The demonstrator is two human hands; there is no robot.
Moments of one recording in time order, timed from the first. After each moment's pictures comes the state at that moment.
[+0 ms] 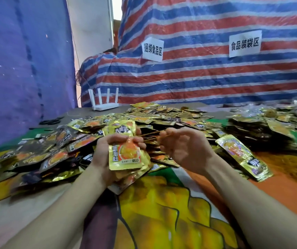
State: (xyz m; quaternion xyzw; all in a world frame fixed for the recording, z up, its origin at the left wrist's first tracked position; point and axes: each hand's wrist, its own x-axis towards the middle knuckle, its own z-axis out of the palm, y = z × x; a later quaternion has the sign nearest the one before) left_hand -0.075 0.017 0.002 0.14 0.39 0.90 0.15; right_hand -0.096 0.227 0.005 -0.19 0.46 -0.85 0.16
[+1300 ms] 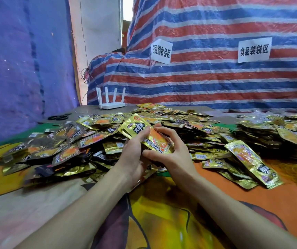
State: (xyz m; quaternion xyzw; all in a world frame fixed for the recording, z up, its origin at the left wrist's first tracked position) left_hand -0.068 0.049 0.002 0.05 0.44 0.90 0.04; right_hand -0.071 0.173 -0.020 -0.24 0.65 -0.71 -0.12
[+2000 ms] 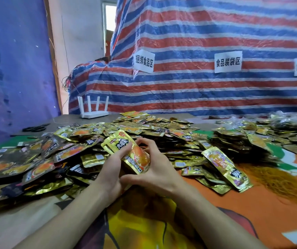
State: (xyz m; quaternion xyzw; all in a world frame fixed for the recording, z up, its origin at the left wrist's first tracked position) left_hand -0.067 0.050 -0.005 0.04 0.48 0.87 0.09; right_hand -0.070 0.193 -0.011 -0.27 0.83 -0.47 -0.12
